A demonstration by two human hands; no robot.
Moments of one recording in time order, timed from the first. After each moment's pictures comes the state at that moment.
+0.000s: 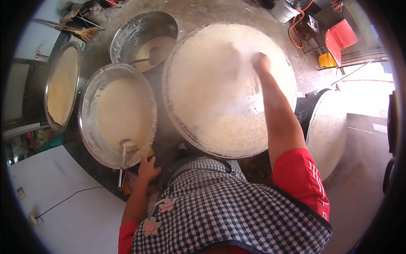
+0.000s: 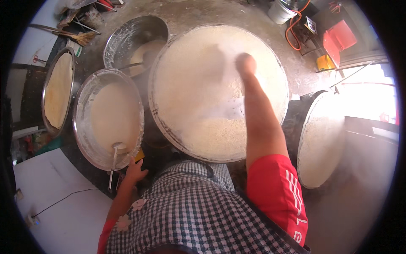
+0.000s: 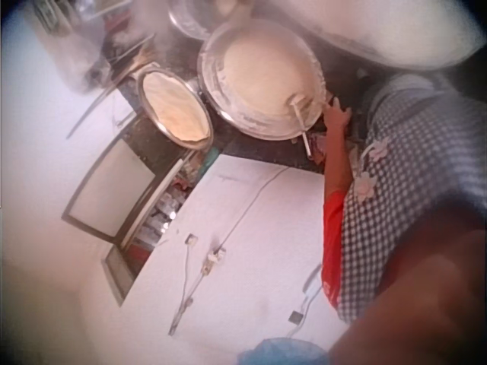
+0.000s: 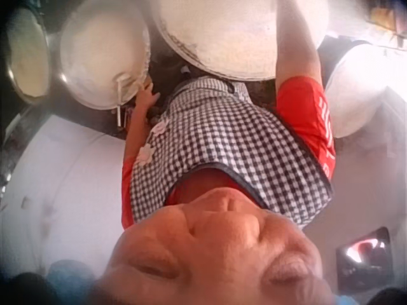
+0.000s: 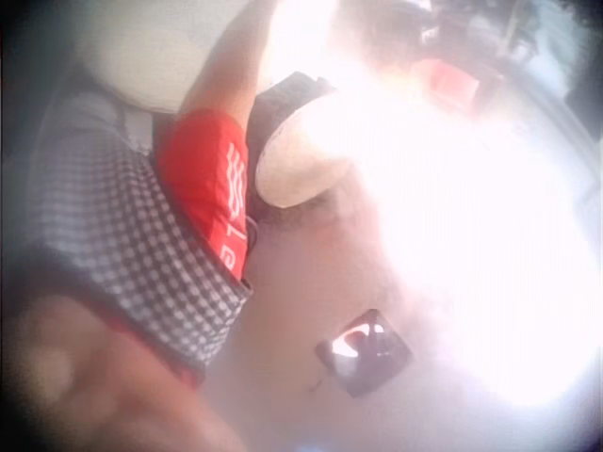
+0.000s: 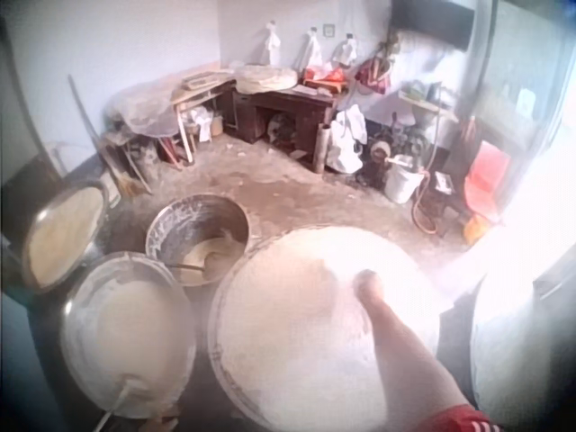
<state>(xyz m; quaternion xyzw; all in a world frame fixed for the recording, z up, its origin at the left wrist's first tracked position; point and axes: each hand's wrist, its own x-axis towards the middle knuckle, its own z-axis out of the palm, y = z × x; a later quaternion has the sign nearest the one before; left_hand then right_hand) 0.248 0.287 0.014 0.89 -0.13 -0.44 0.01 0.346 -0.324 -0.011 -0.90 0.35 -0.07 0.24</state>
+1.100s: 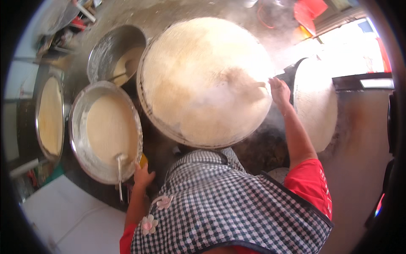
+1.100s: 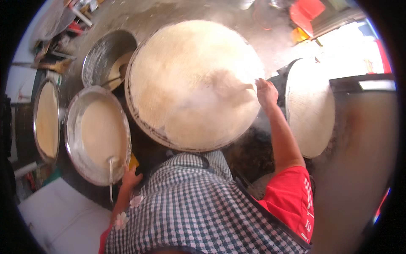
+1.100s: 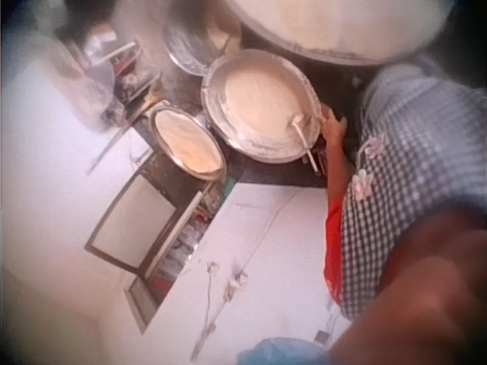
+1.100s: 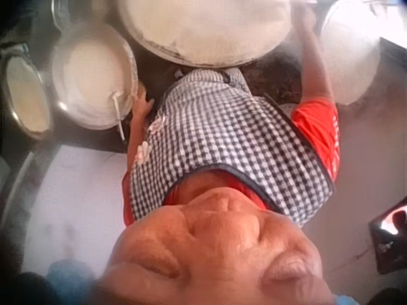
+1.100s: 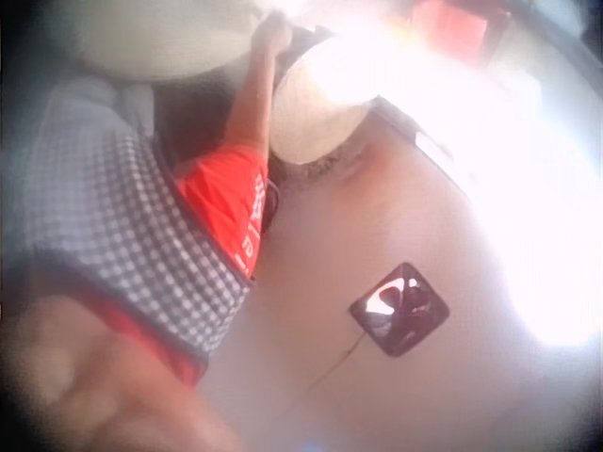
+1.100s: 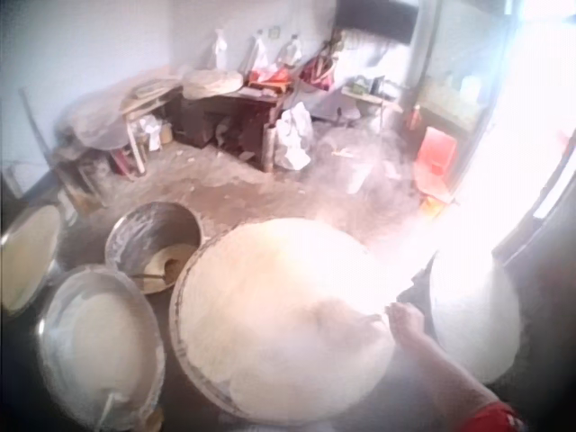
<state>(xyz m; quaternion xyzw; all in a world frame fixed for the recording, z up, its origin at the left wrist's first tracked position) 0.246 0.300 0.000 0.91 -0.17 -0.39 0.01 0.099 -0.312 0.077 -0.79 0.49 -0.07 0.36</state>
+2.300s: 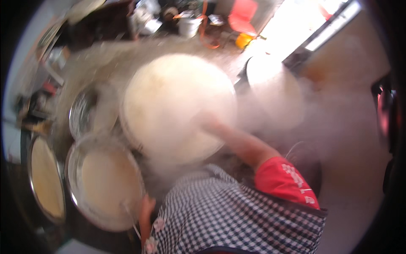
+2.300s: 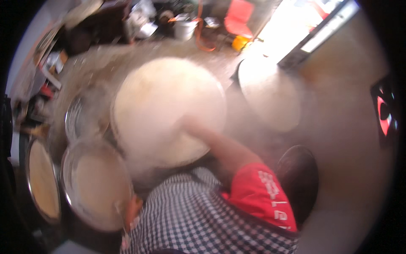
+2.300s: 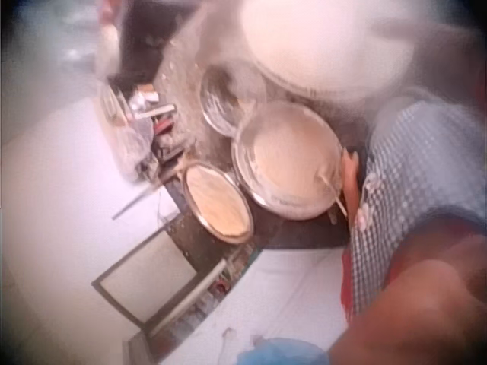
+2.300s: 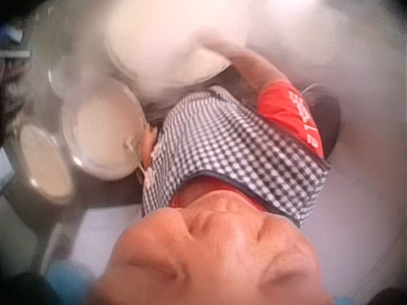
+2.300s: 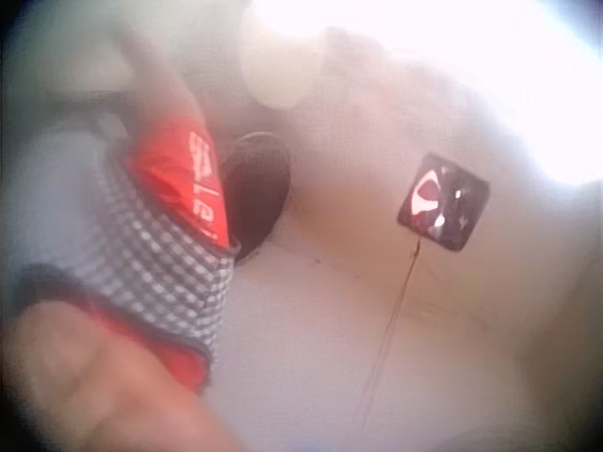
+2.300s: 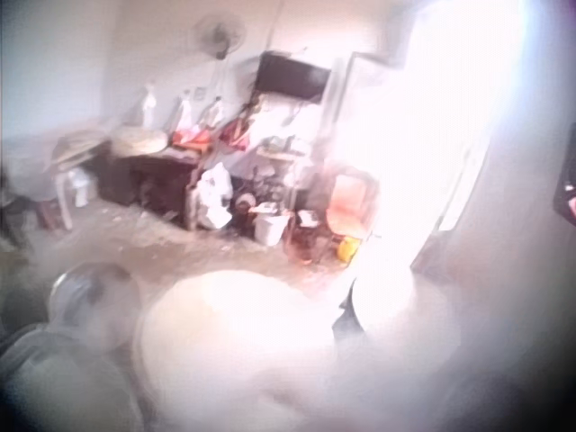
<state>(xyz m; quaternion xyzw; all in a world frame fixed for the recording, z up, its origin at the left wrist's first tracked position) 0.287 0.327 -0.024 0.87 -0.27 -0.38 0.12 0.150 -0.148 0.042 -0.69 0.35 -0.06 0.64</state>
